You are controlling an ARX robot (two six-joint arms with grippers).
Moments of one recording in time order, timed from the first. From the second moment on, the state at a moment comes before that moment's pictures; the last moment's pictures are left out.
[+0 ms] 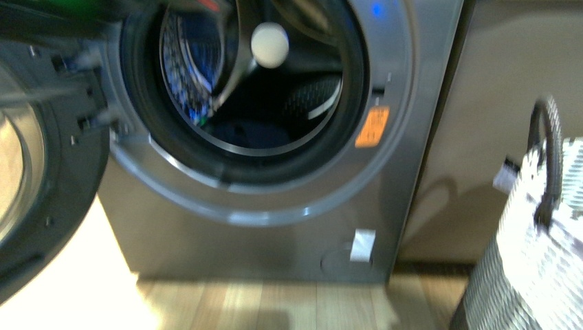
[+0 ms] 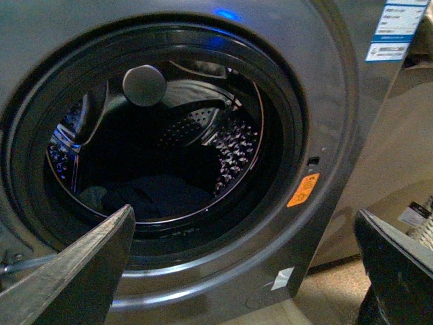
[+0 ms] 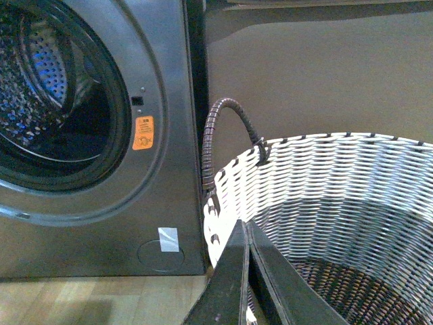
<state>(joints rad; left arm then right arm) -0.20 1.22 0.68 0.57 0.14 0.00 0.00 0.00 0.00 0.00 0.00 0.00</state>
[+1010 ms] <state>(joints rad) 0.00 0.39 0.10 0.29 0.00 0.00 0.00 0.00 0.00 0.00 0.00 0.00</state>
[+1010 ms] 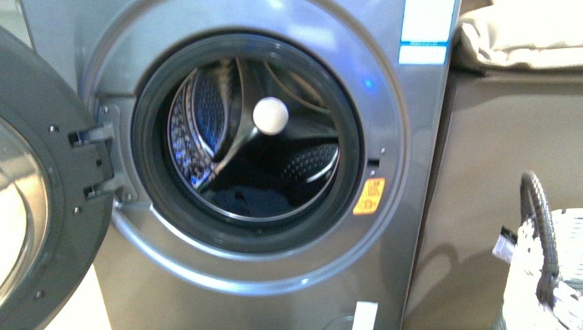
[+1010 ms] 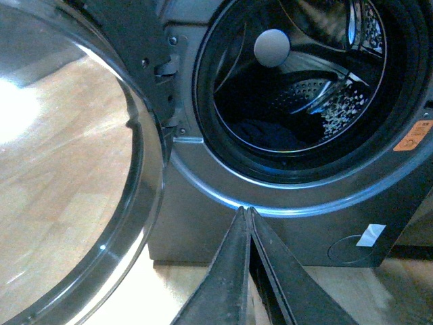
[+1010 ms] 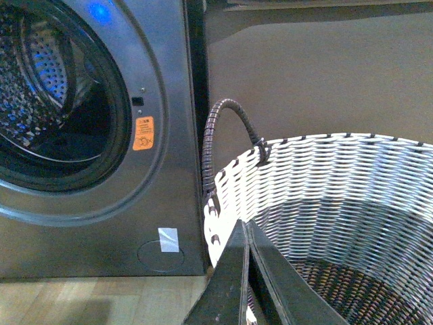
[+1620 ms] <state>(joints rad) 0.00 0.17 0.01 0.18 0.00 0.00 0.00 0.00 0.00 0.00 0.00 0.00</state>
